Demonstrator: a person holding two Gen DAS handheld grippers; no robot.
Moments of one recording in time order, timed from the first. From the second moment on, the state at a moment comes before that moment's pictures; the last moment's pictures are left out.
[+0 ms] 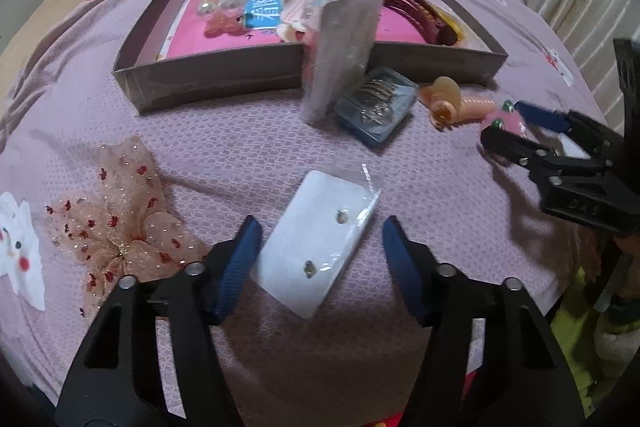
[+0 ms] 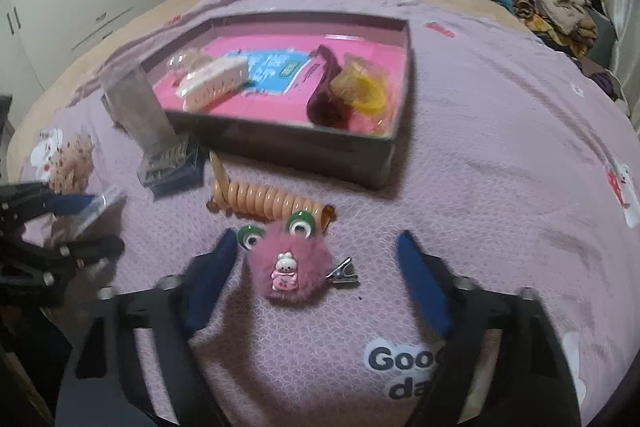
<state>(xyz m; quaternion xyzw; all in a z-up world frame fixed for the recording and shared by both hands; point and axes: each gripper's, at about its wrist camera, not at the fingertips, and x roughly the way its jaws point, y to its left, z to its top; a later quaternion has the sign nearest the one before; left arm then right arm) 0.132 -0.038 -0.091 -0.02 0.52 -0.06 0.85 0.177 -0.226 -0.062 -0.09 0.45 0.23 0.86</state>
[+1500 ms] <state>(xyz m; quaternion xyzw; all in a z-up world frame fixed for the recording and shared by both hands) 0.143 -0.014 -0.002 -0.05 0.42 -0.07 0.90 0.128 -0.280 0.009 -0.01 0.39 0.17 0.90</state>
